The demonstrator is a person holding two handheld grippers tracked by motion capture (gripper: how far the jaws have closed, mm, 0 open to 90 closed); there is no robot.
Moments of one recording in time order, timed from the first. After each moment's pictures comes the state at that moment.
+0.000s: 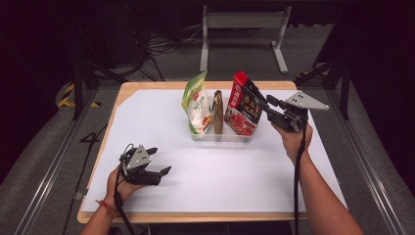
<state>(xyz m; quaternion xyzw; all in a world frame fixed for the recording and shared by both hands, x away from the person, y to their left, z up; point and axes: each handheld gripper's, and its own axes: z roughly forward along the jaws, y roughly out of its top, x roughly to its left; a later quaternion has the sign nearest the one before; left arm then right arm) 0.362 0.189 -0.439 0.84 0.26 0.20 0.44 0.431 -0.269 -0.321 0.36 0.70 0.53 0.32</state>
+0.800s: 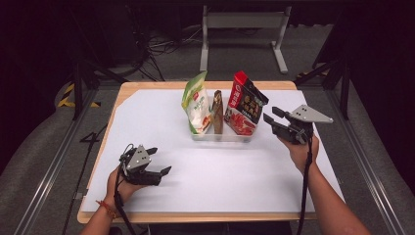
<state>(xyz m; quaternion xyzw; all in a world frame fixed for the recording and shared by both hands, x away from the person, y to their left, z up) 0.361 0.188 -0.438 0.84 0.26 0.20 0.44 0.409 -0.286 -0.345 0.34 0.72 0.50 0.33</state>
